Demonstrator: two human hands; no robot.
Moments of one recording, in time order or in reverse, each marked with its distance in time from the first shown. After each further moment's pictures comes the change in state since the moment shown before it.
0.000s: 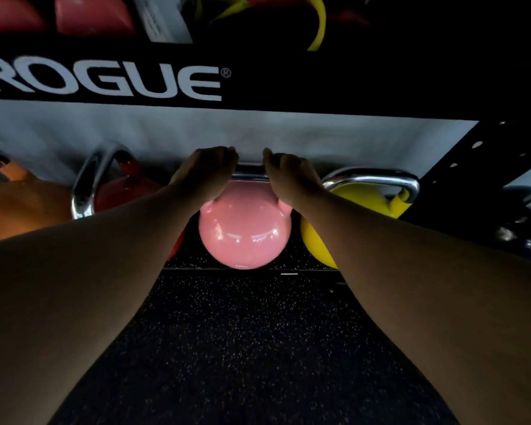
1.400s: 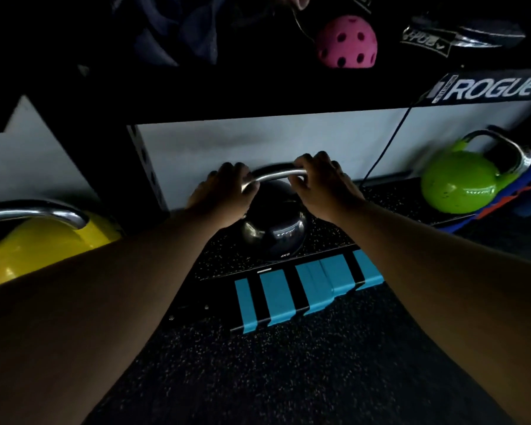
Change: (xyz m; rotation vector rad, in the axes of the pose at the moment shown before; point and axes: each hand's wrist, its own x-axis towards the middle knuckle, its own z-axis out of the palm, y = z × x) left_hand -0.004 0.511 0.282 0.003 -0.075 0.401; right_hand -0.181 0.515 -0.308 -0.239 0.196 0.185
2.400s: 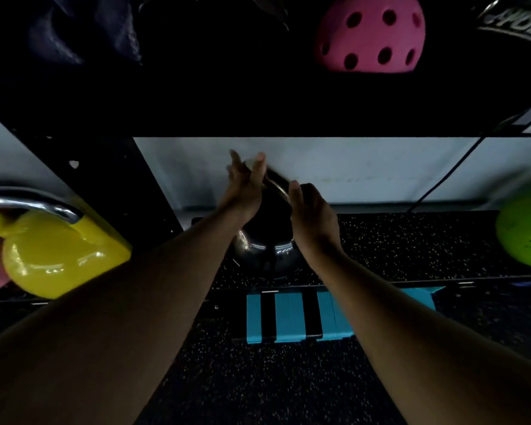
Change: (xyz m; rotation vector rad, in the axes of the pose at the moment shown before) left_hand 0.071 0.016 0.054 -0.779 0.169 -0.583; right_hand 0.028 -0.003 0.060 0.752 0.002 0.237
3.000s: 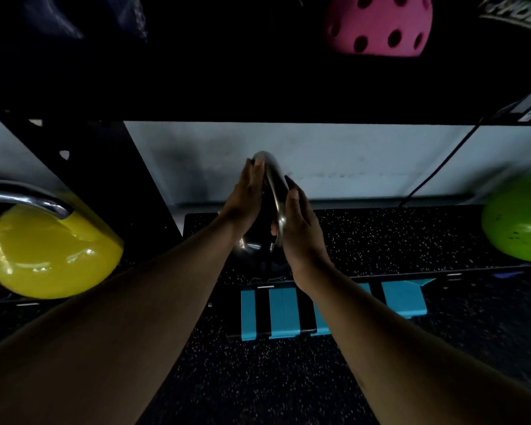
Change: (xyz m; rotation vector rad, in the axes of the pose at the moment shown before) left_hand -0.001 -0.028 0.009 -0.139 -0.168 0.028; right_hand -0.031 -0.004 0.014 0.522 -0.128 0.144
